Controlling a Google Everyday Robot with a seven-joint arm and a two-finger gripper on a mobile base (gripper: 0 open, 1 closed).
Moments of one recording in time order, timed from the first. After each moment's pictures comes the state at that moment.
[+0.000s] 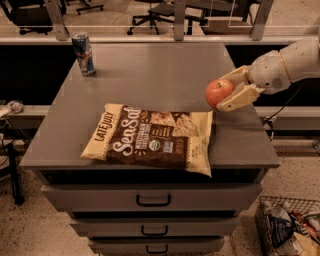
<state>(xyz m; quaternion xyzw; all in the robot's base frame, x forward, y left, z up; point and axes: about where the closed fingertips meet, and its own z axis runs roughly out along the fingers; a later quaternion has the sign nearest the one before) 0.608 -0.186 0.878 -0.60 0.67 0.23 0.37</state>
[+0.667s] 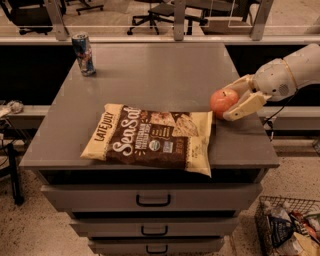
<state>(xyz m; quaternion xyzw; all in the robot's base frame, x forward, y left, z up) 0.588 -0.196 0.862 -0.60 0.67 0.27 0.34</state>
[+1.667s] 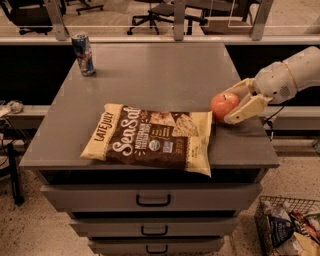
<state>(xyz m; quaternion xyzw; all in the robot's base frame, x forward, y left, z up) 0.578 -0.195 0.857 -0.60 0.67 0.30 0.32</state>
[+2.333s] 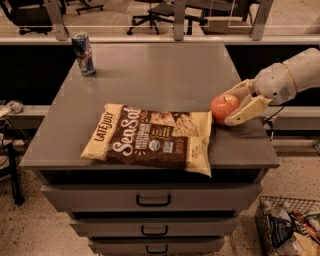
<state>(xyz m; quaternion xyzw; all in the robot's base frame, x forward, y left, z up) 0.575 -0.193 0.857 -0.60 0.66 0.30 0.32</state>
